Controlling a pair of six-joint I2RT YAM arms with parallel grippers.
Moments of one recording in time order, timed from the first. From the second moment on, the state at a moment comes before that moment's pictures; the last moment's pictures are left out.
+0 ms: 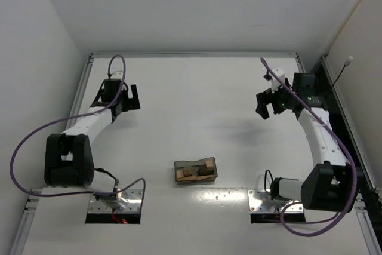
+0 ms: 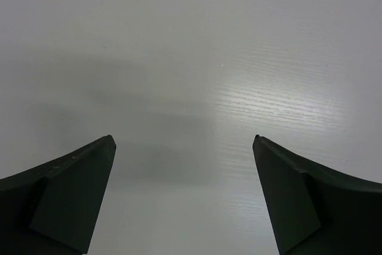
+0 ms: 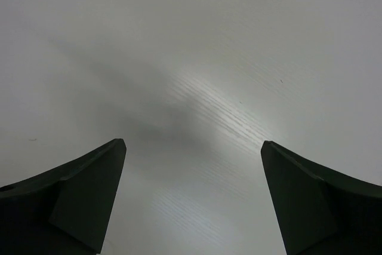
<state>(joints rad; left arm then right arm) -0.02 1.43 0.85 -0.13 -0.12 -0.17 -0.14 1.25 0.97 -0.56 -0.43 -0.51</state>
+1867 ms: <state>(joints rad) 0.07 1.67 1.09 -0.34 0.13 -0.13 0.92 1.54 0.95 -0.60 -0.46 -0.84</state>
